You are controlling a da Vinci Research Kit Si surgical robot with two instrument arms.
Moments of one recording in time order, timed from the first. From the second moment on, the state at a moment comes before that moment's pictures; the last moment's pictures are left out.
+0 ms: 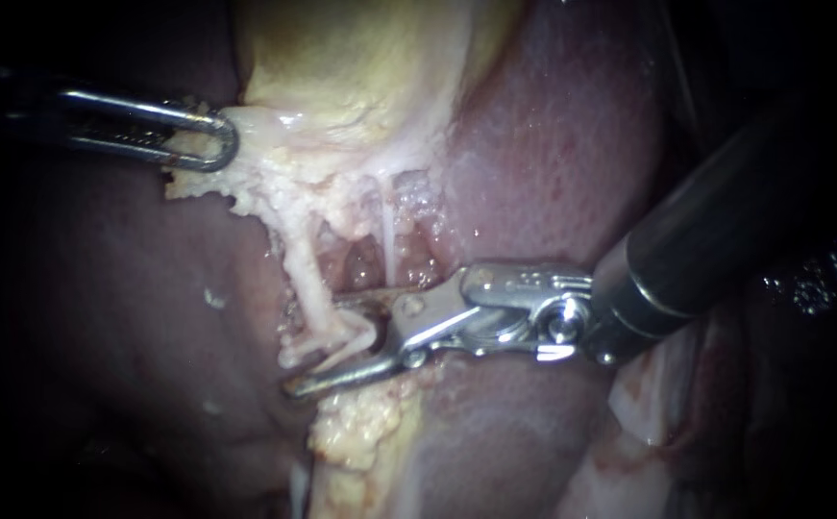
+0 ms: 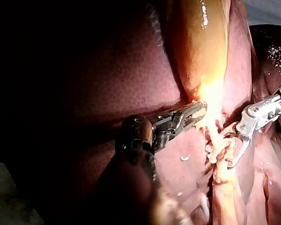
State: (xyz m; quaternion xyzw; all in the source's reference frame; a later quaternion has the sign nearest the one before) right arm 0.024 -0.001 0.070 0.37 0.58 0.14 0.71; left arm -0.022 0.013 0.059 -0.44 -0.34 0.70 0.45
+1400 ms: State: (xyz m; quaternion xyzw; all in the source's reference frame) right arm 0.024 -0.003 0.064 0.45 0.59 0.14 0.65; left arm -0.022 0.013 0.059 -0.44 -0.34 0.70 0.45
